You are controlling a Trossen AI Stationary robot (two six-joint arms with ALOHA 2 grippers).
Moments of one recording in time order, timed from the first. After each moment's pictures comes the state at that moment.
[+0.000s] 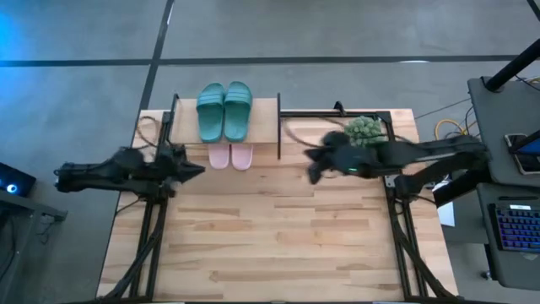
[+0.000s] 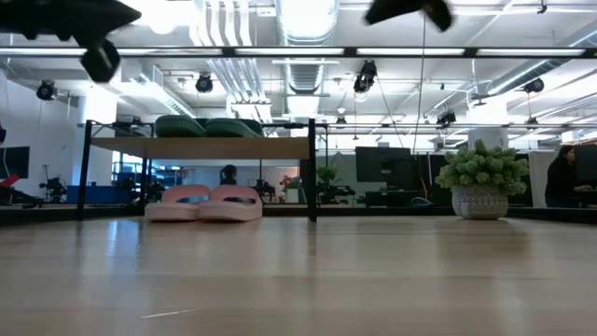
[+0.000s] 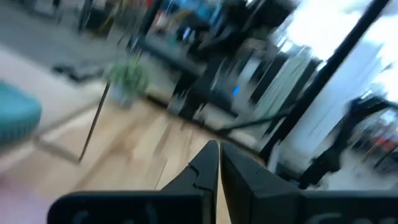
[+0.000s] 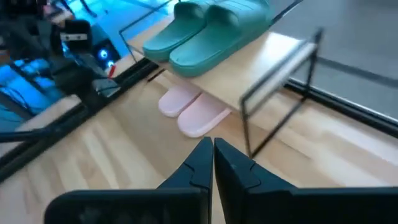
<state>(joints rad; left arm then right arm) -0.04 0.24 0.39 -0.18 -0.10 -0.50 0.14 1.30 1.25 -0.58 0.57 0.68</state>
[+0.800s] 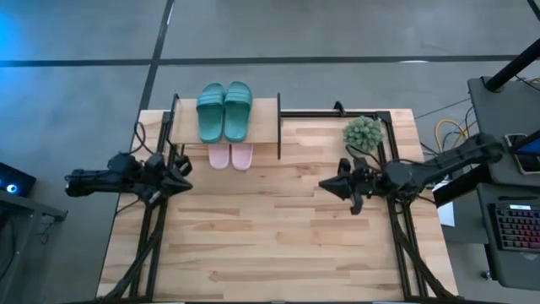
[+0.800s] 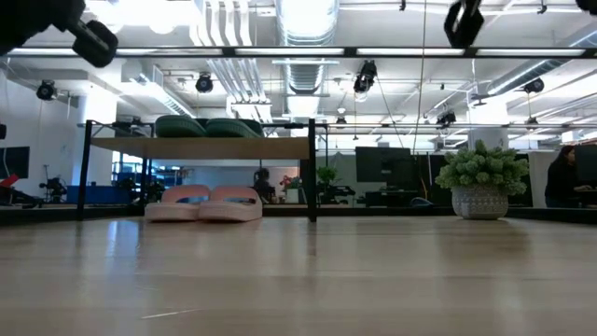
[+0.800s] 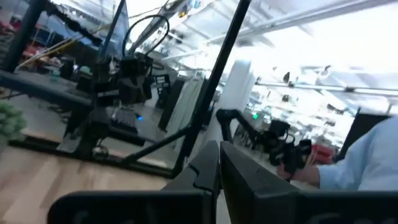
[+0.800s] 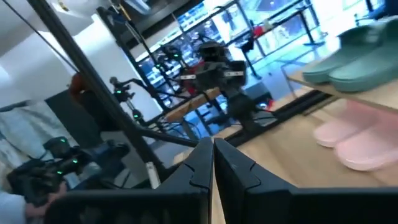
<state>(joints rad) -0.04 0.05 0.19 0.15 0.26 -0.49 0.33 0.89 0.52 0.46 0.33 0.53</state>
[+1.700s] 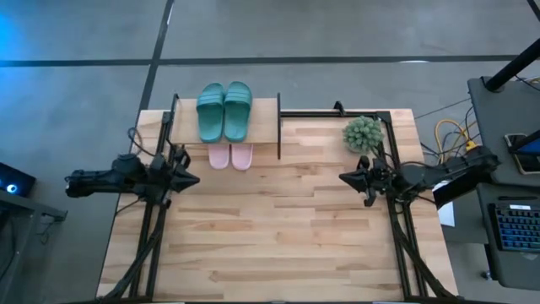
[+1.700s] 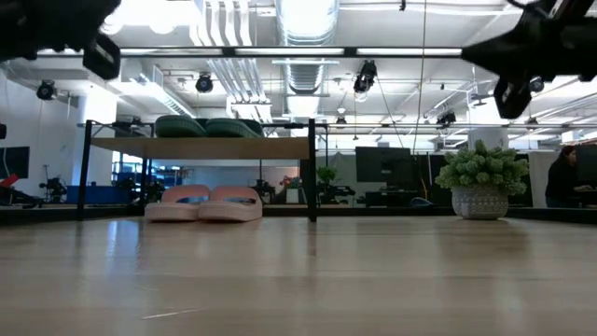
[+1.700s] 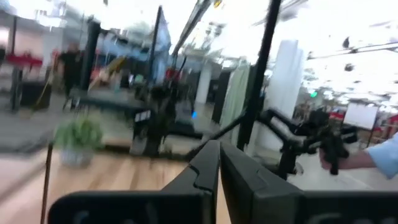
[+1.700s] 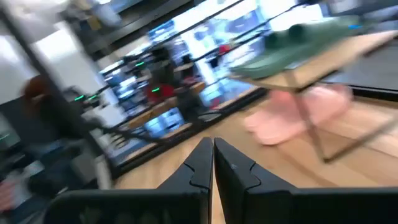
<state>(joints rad) -0.03 0.03 0.18 0.05 0.11 -0.23 0.29 0.32 0.08 0.33 0.41 0.45</state>
